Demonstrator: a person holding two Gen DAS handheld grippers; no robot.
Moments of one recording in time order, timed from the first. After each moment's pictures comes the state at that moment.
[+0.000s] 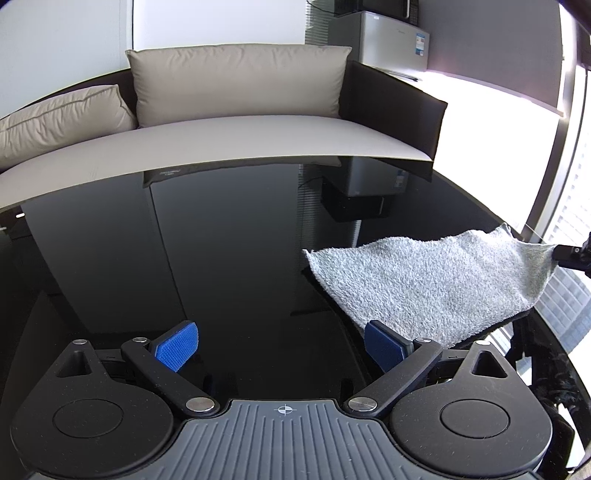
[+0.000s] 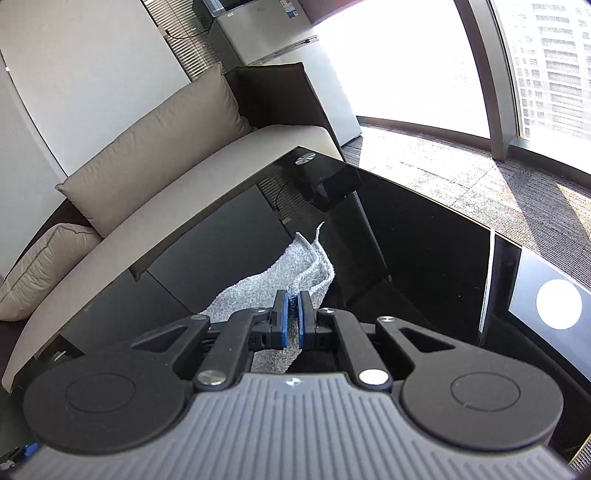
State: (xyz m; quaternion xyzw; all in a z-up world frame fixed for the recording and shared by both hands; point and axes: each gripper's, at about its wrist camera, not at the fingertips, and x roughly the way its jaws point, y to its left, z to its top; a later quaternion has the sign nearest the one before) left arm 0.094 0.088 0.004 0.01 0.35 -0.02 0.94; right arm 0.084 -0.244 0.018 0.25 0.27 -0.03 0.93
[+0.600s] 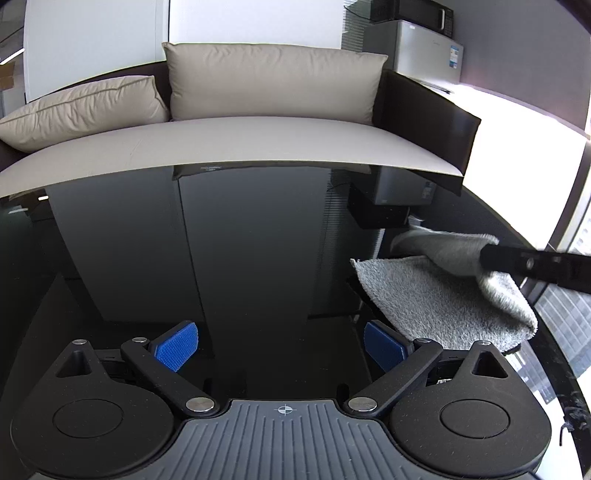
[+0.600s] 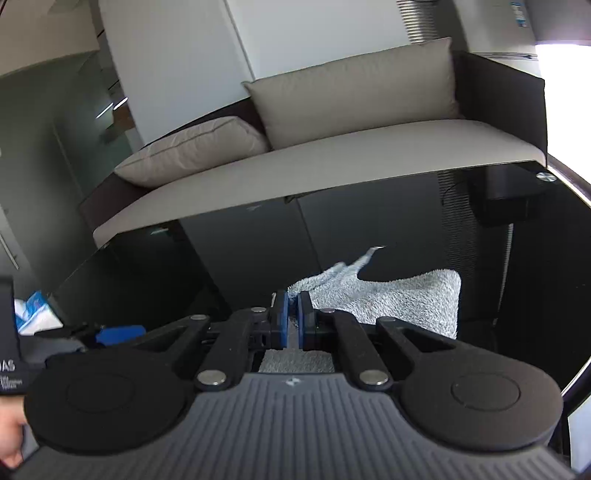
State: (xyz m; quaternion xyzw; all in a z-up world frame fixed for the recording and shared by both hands) left arm 0.089 0.121 0.012 -0.02 0.35 0.03 0.94; right arm 0.086 -0.080 0.036 0.08 0.28 0.27 0.92
